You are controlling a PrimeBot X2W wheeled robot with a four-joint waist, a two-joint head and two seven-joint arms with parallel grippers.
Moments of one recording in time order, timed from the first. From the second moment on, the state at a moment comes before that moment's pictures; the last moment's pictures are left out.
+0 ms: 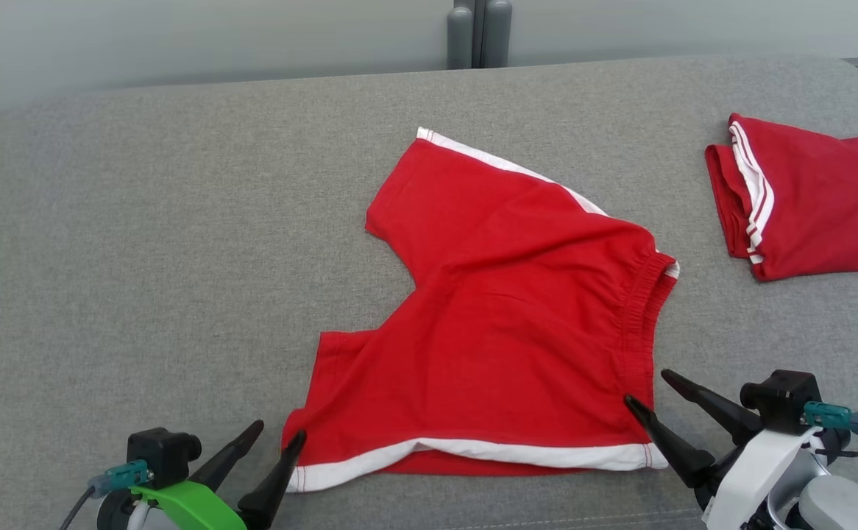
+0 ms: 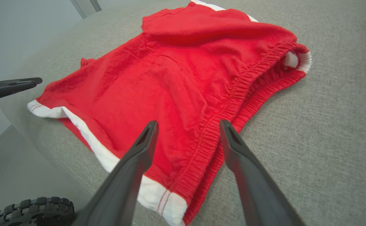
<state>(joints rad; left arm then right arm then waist) -0.14 0.41 -0.75 0.30 -0.92 -0.12 -0.20 -0.11 -0.59 0.79 0.20 0.72 0.12 -0.25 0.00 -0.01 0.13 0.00</state>
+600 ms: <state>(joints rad) -0.15 0.44 -0.64 0.21 -0.88 -0.08 -0.24 -0.07 -0.48 0.47 0.07 0.72 0.11 -0.25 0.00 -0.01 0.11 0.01</state>
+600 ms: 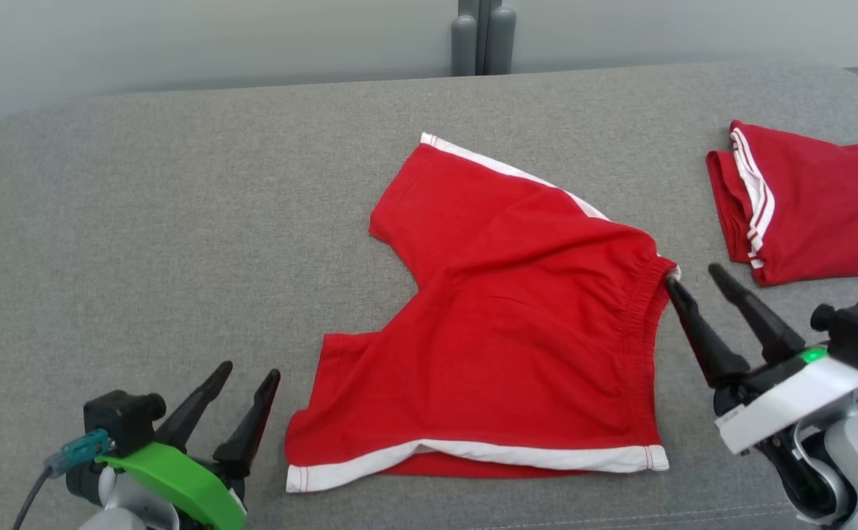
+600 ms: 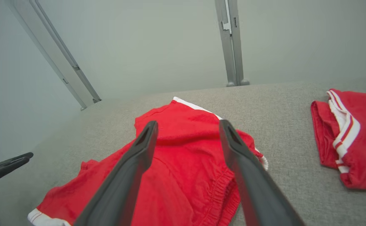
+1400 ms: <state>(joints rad) -0.20 0.46 -0.37 0.07 -0.86 0.07 -0.25 -0.07 -0.41 0.16 -0.12 0.50 -0.08 -0.25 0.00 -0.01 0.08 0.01</state>
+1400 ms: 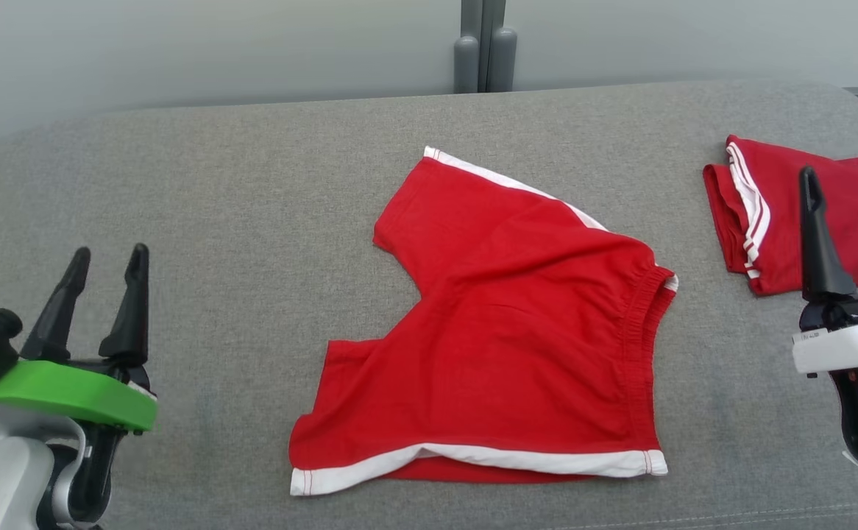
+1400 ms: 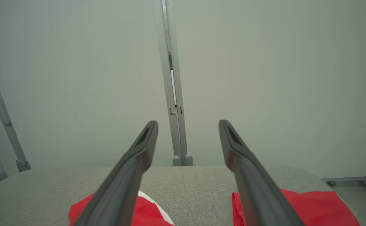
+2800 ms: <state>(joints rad) 0.00 0.37 -0.23 -0.04 -0.70 0.11 -0.25 0.14 -0.32 0.13 -0.09 0.47 -0.09 -0.25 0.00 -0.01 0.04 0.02</state>
